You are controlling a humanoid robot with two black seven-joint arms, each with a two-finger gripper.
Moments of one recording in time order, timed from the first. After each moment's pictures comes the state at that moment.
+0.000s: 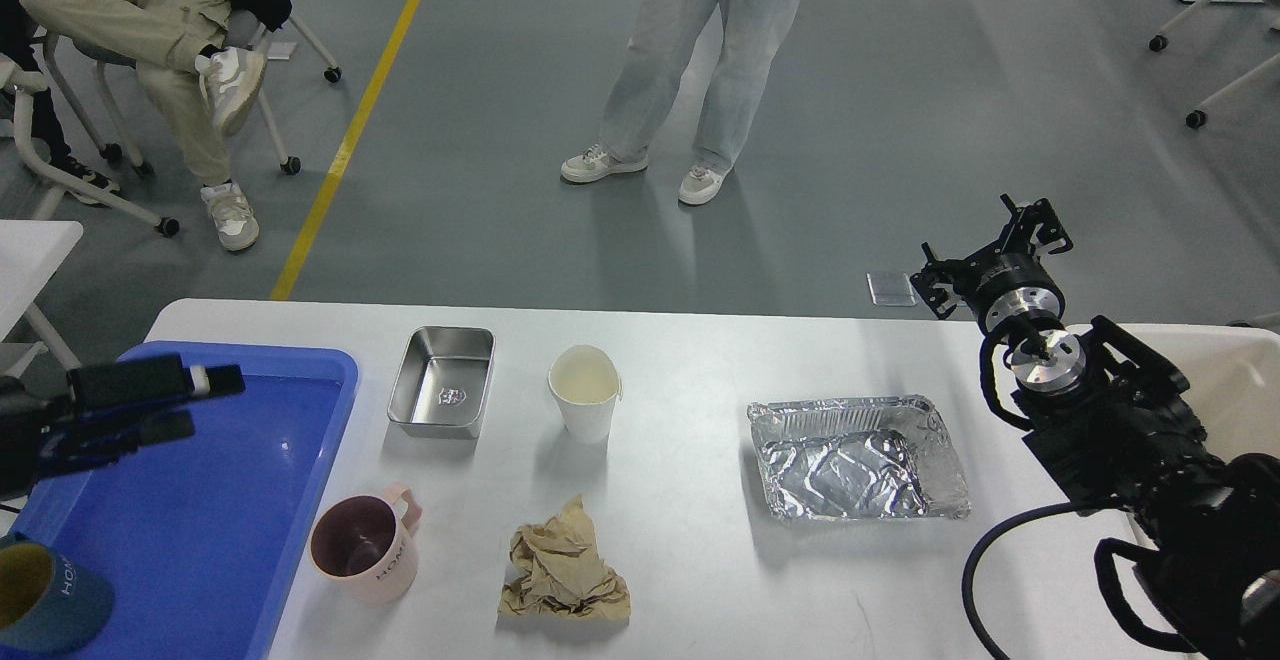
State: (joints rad) left arm -1.04 1.40 0.17 -1.64 0.84 -0.38 -0.35; right arm 0.86 -0.12 0.76 0.23 0.41 0.25 0.14
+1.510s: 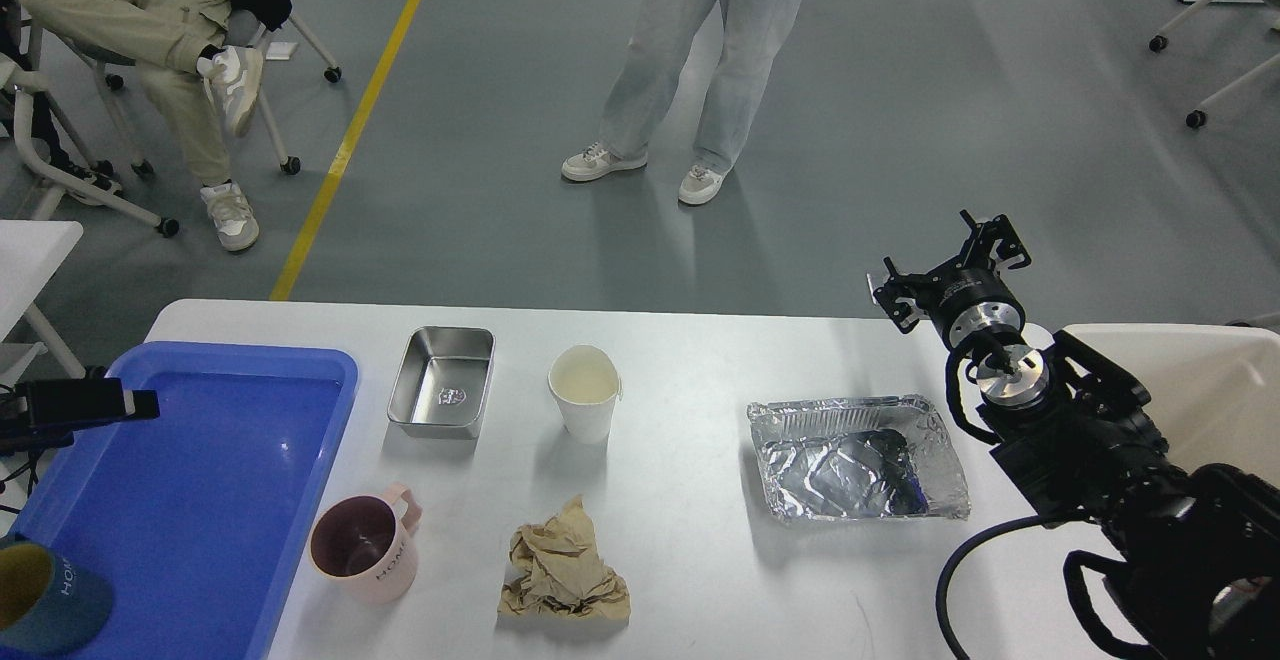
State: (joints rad) left arm -1.08 1.45 0.08 -1.63 0.99 -0.47 -0.09; right arm 0.84 -0.06 0.77 0.23 0.41 0.27 0.14
